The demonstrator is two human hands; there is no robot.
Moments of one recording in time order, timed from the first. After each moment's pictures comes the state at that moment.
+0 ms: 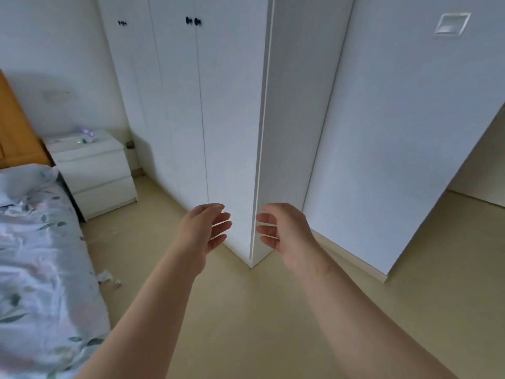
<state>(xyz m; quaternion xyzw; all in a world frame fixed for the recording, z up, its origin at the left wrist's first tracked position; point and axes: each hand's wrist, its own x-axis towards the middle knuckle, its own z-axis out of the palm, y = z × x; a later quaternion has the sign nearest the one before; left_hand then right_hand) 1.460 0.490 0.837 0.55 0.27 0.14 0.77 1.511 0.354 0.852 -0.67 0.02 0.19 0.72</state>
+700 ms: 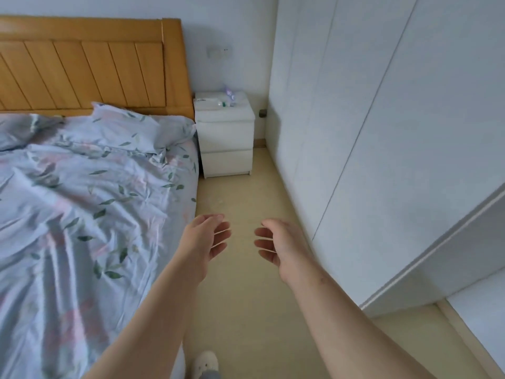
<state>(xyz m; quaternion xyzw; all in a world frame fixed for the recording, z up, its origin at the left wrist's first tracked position) 1.588 0.797 0.769 0.41 0.51 0.30 0.69 1.698 0.718 0.773 -0.67 -0.09 0.45 0.59</state>
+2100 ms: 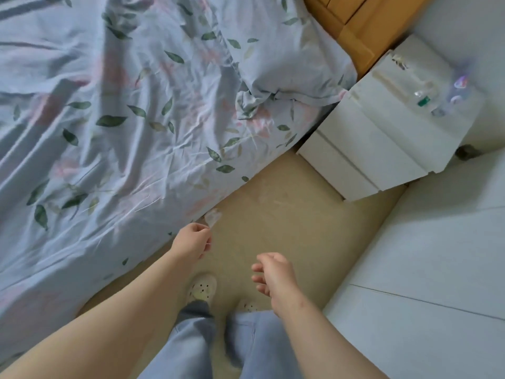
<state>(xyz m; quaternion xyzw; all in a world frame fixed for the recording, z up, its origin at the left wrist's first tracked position) 1.755 1.226 0.537 0.13 0.78 0.25 0.56 1.920 1.235 0.580 -0.75 -0.25 0.61 0.08</state>
